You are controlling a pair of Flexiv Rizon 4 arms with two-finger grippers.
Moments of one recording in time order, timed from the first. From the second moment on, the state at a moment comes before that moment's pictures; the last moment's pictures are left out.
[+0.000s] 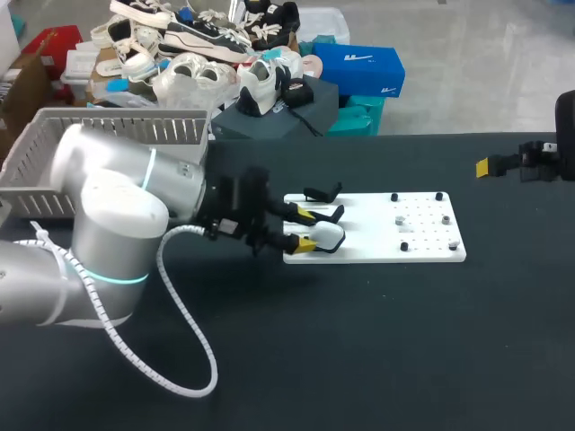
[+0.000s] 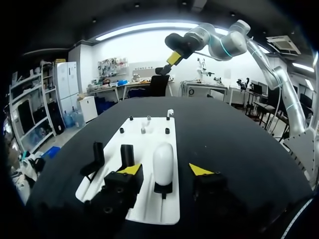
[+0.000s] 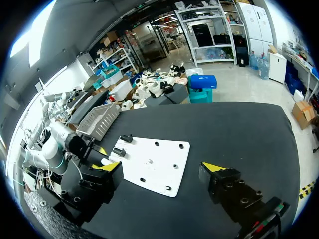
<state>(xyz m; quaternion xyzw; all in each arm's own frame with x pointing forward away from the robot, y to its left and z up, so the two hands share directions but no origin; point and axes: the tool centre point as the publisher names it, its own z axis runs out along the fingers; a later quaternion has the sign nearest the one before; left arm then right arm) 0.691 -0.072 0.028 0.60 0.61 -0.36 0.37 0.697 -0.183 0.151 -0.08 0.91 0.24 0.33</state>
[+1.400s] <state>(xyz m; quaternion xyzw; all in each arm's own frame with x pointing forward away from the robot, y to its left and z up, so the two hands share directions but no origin) 0.691 -0.085 0.020 0.61 0.61 -0.35 0.36 0.697 -0.183 0.151 -0.08 0.91 0.24 0.33</state>
